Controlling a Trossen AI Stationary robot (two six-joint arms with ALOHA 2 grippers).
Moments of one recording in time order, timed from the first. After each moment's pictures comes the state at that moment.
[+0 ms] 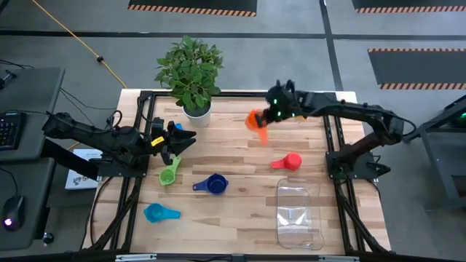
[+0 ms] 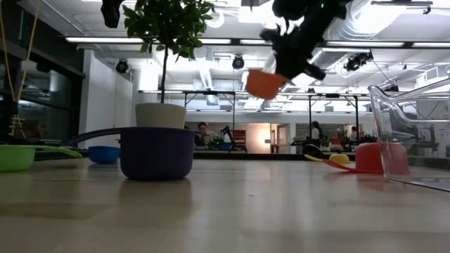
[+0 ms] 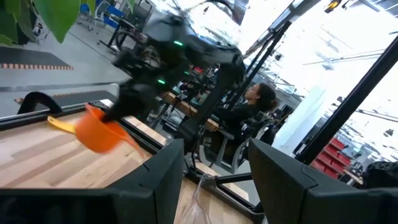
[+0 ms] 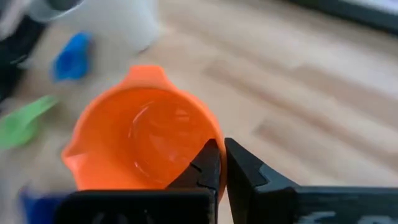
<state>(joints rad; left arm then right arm) -0.26 0.72 0.52 0.34 -0.46 -0.52 -0.36 1.46 1.21 -0.66 0.03 0.67</state>
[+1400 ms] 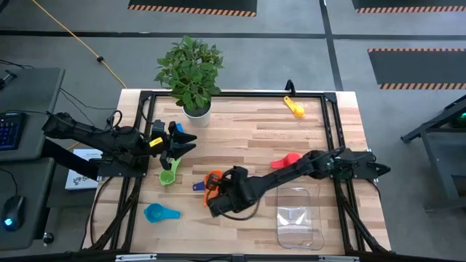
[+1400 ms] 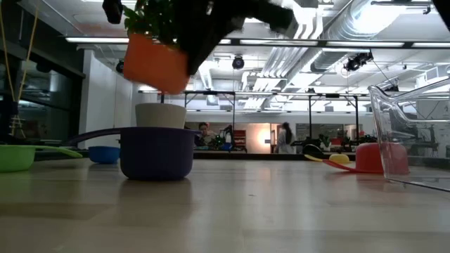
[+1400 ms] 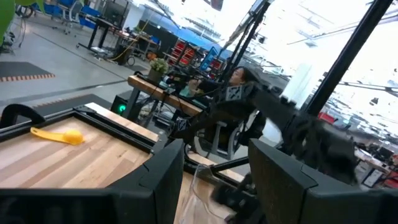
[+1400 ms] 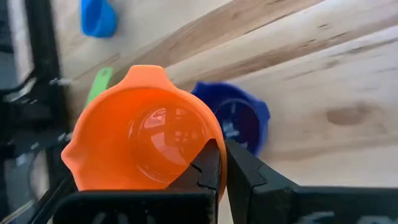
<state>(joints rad) -0.26 0.72 0.52 0.34 -0.37 -0.42 0.39 2.38 2.32 -1.24 0.54 2.21</state>
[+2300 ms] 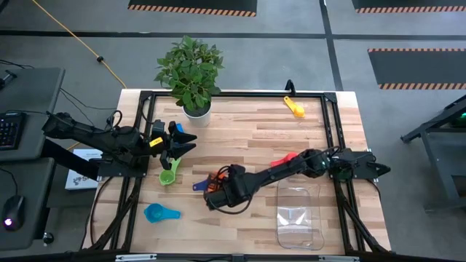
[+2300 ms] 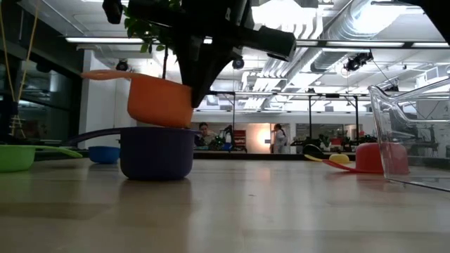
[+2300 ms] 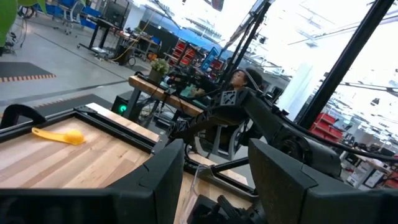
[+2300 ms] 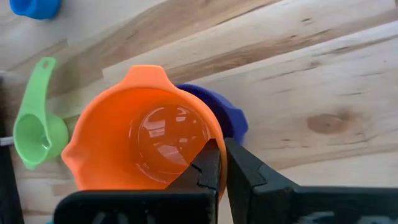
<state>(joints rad) -0.26 0.72 0.52 0.34 -0.37 -0.42 0.35 2.42 2.31 -1.25 0.41 2.16</state>
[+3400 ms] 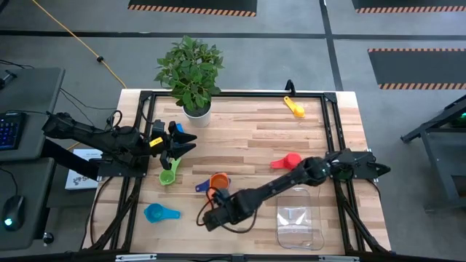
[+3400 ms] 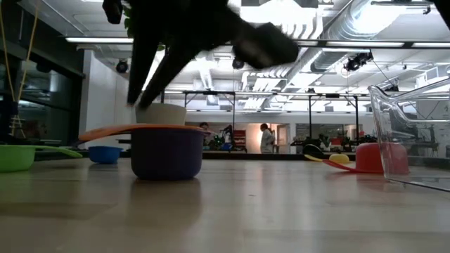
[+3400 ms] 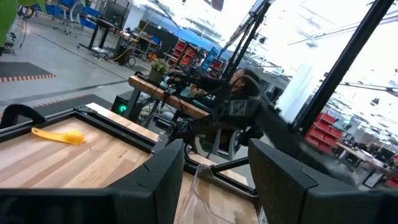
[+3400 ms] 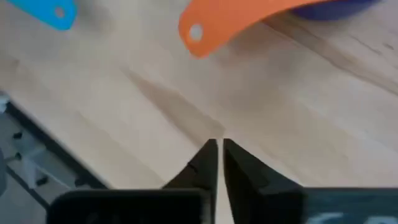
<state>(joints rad) -0.26 0.72 0.52 0.34 -0.37 -0.42 0.43 2.47 2.31 -1.01 0.12 1.44</state>
